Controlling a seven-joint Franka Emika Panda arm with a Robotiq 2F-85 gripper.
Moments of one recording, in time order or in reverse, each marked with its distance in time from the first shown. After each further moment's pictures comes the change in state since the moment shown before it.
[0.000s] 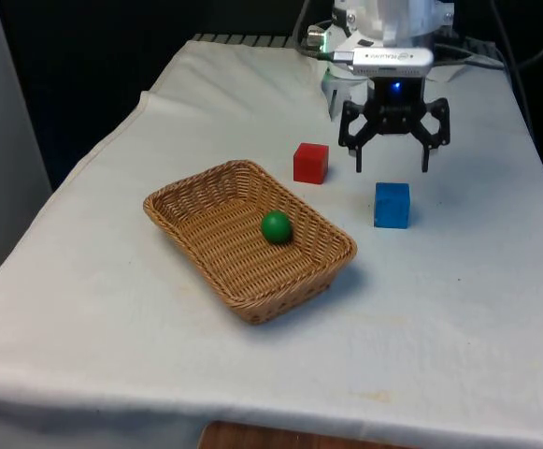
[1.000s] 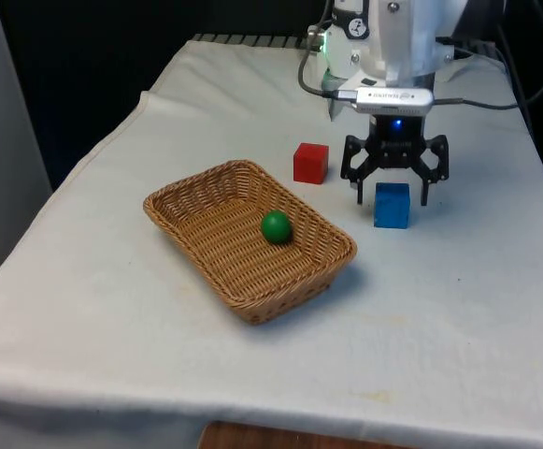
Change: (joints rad) arm -0.001 0.120 0.024 0.004 0.030 0.165 -0.011
